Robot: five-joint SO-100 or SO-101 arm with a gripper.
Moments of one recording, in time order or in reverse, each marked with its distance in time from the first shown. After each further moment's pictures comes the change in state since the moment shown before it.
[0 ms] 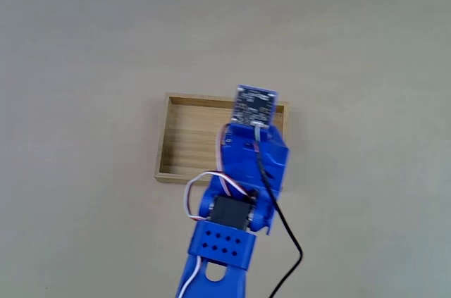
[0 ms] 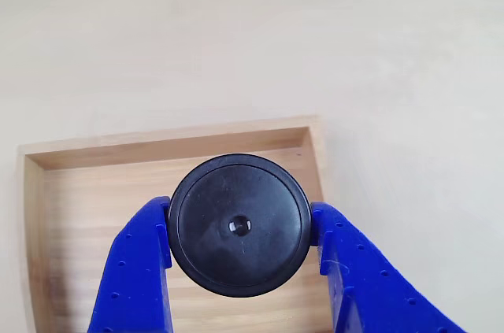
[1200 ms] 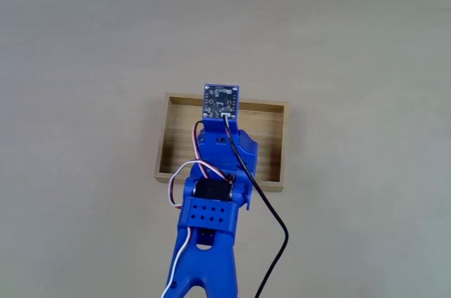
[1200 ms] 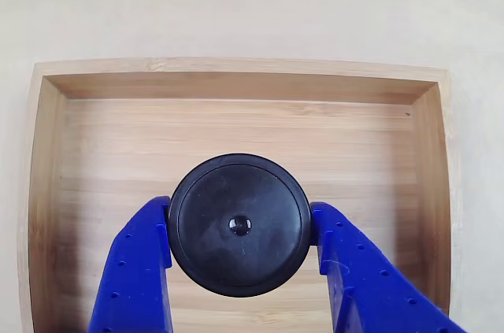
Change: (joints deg) arm -6.9 13.2 5.4 -10.8 -0.1
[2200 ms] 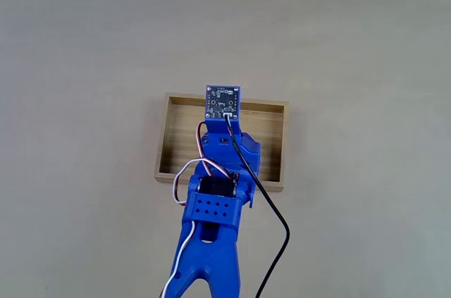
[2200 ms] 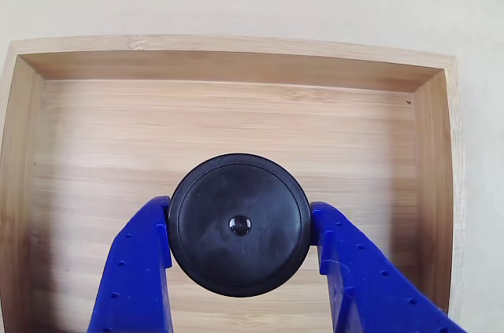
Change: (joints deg) arm 1.1 3.8 0.0 -2.4 2.2
